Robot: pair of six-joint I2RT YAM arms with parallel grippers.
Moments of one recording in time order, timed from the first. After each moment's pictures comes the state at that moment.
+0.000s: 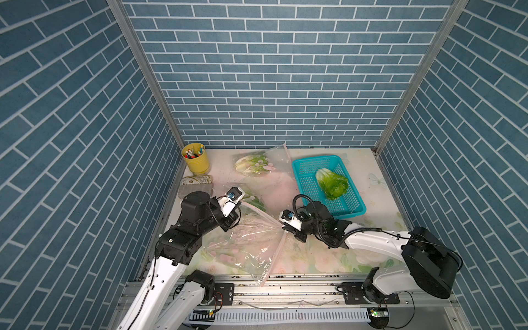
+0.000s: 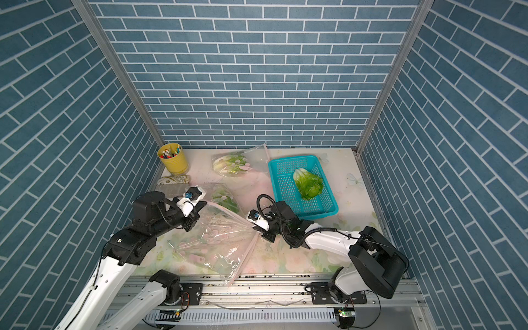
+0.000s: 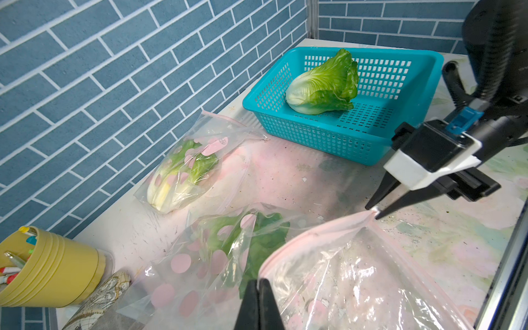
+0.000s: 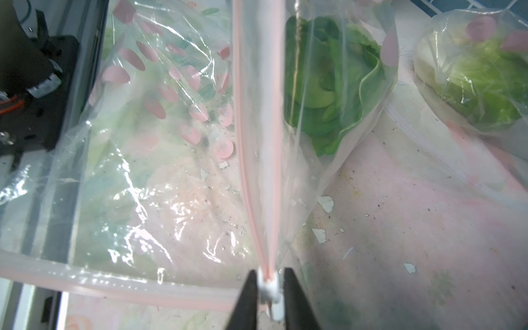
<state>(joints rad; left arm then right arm) -0.32 0.71 0.86 -0.64 0.28 0.42 0.89 1.41 0.63 0.14 -0.33 -0.36</state>
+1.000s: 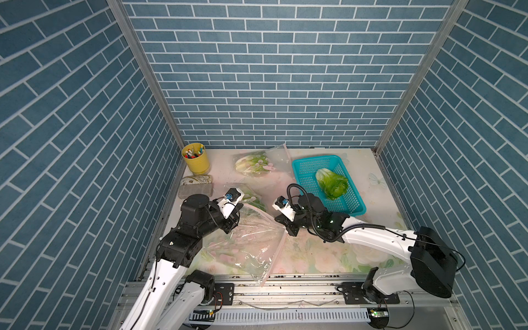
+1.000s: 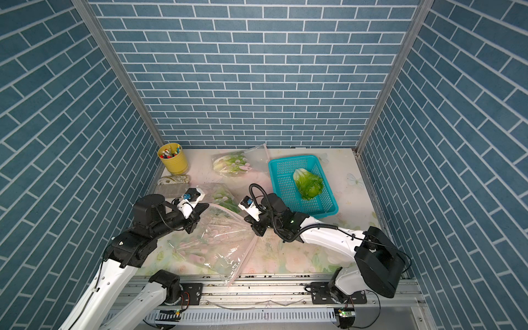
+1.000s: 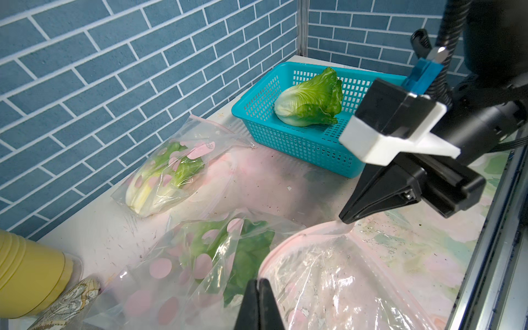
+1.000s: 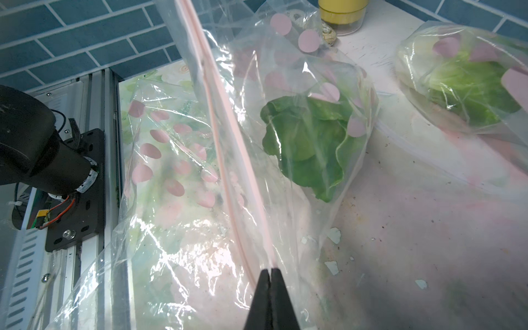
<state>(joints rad) -0.32 0.68 0.80 -0.60 0.36 0.35 0.97 1.43 0.85 -0.01 -0.27 -0.08</state>
